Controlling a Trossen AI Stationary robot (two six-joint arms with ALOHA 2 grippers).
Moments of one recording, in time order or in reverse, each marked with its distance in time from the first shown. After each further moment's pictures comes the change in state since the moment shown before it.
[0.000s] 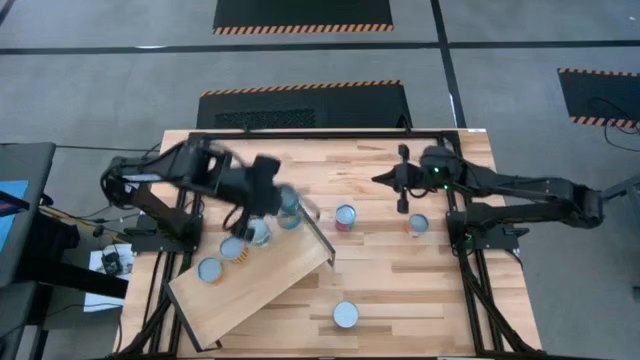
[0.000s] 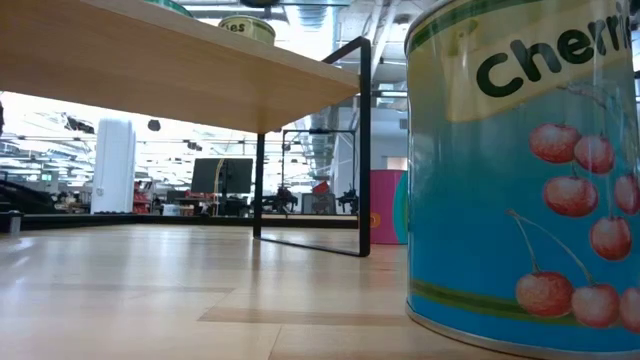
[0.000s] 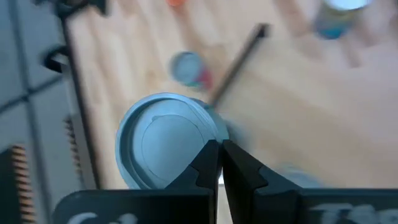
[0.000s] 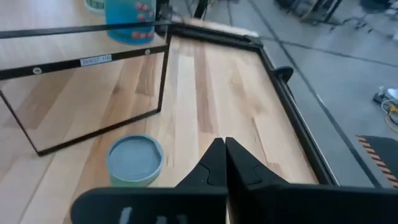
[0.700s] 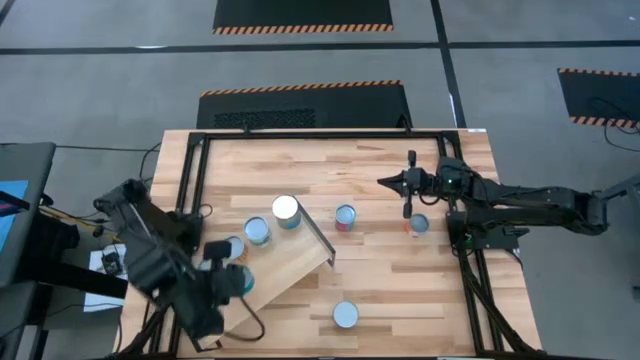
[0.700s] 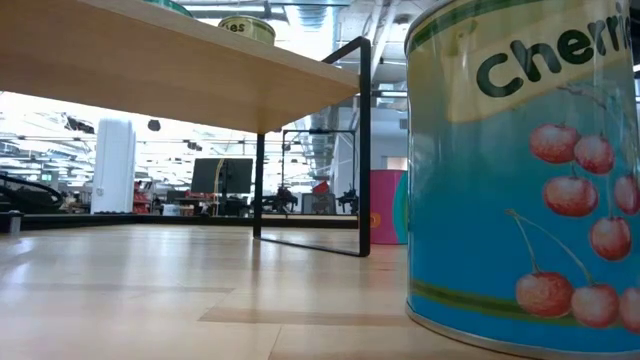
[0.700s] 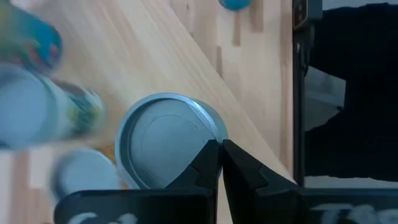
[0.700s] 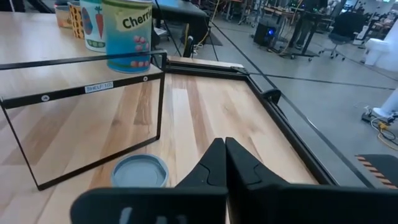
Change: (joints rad) left arm -0.659 0.087 -0.071 -0.122 -0.117 -1.107; right arm 0.003 -0.144 -0.239 0.292 0.010 0.112
